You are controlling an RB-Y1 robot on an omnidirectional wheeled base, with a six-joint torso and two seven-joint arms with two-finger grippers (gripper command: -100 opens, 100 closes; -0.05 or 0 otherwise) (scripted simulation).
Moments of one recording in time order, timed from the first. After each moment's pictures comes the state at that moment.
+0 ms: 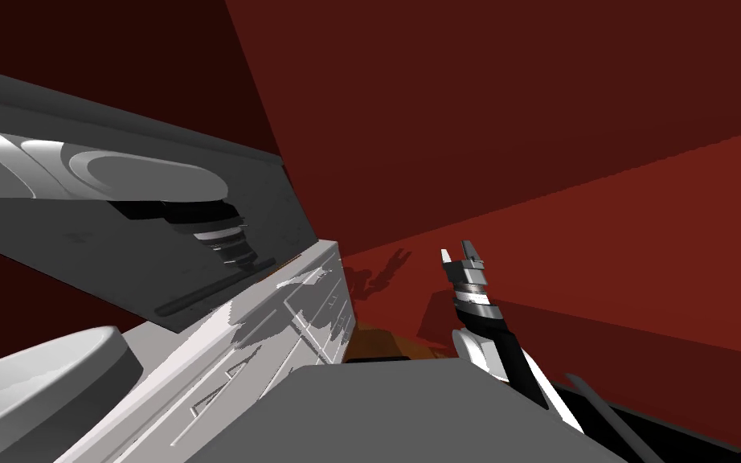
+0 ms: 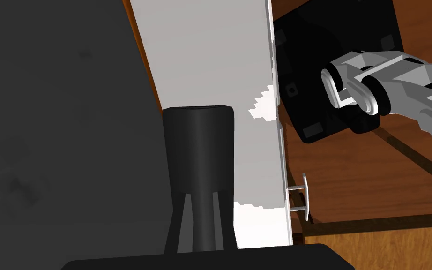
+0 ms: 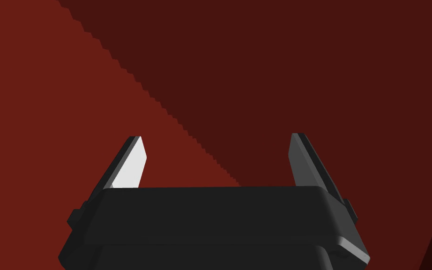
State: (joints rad) left arm 0.11 2.33 0.17 -1.67 -0.95 -1.49 -1.88; right arm 0.51 -0.01 -0.06 -2.34 -0.02 -0.40 -0.12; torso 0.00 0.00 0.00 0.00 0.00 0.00
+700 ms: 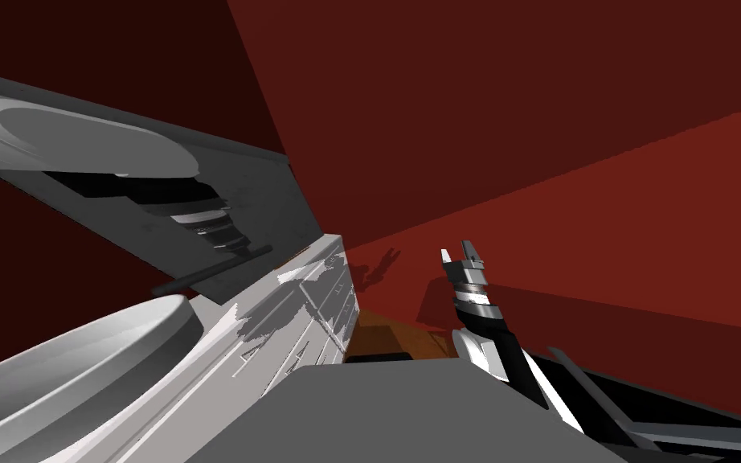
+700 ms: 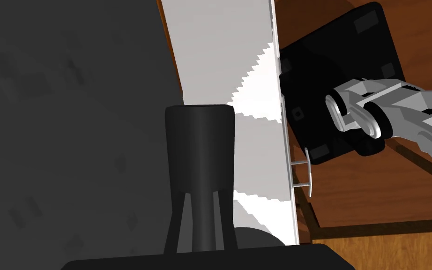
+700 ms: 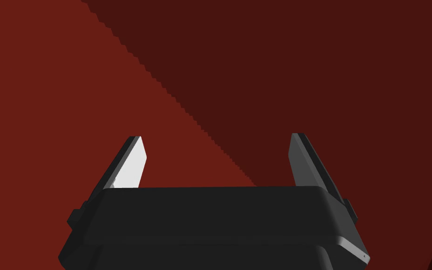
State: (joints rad) left arm 0.03 2.34 0.16 -1.54 -0.91 -1.52 -1.96; right arm 0.51 -0.01 -0.06 -2.34 -0.02 -0.40 -0.12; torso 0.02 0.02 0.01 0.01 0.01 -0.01
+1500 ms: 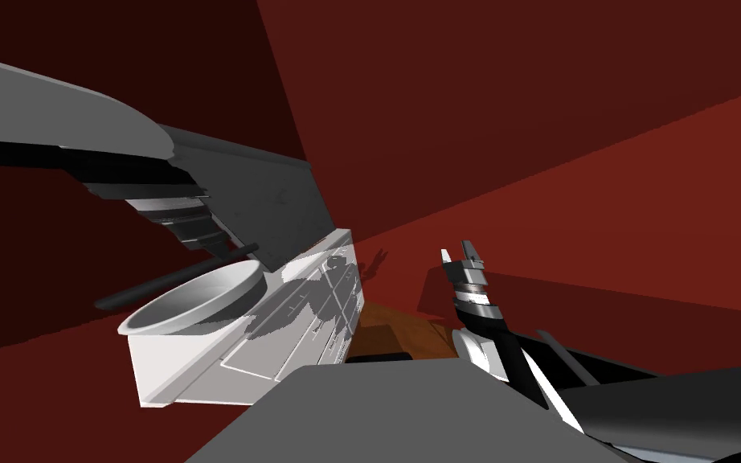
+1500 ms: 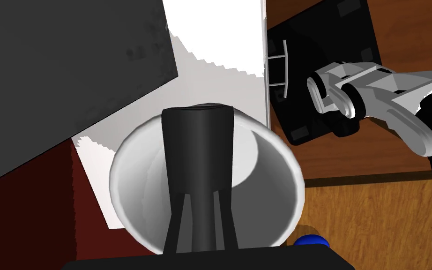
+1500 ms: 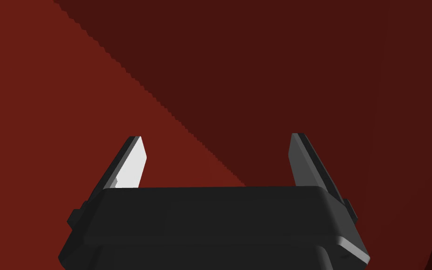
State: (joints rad) left arm -0.02 2.39 0.13 -1.45 -0.84 -1.68 -1.99; right arm 0.51 -0.01 -0.06 -2.34 -0.02 -0.40 -0.12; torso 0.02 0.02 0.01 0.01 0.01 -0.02
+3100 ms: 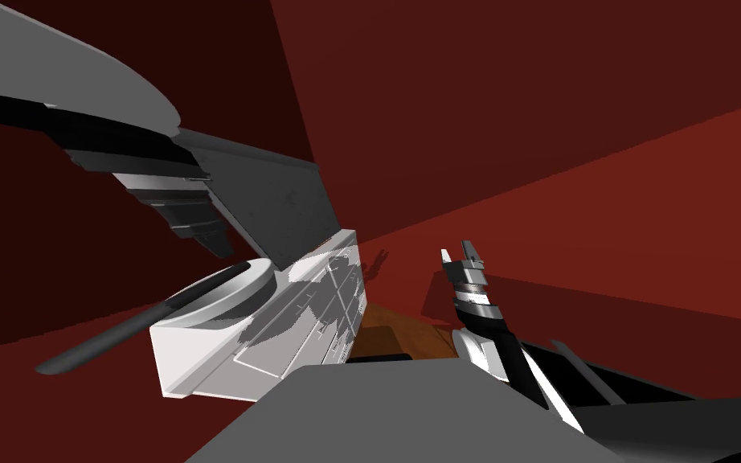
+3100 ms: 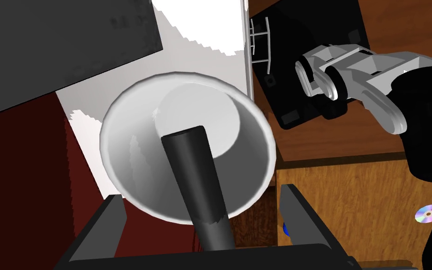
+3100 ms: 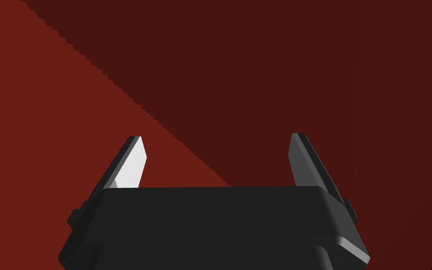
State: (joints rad) left arm -0.01 2.58 0.10 -1.43 -0.66 -1.73 -2.04; right arm 0.51 -0.01 -0.06 -2.34 -0.02 -0.40 -0.12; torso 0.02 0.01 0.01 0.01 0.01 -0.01
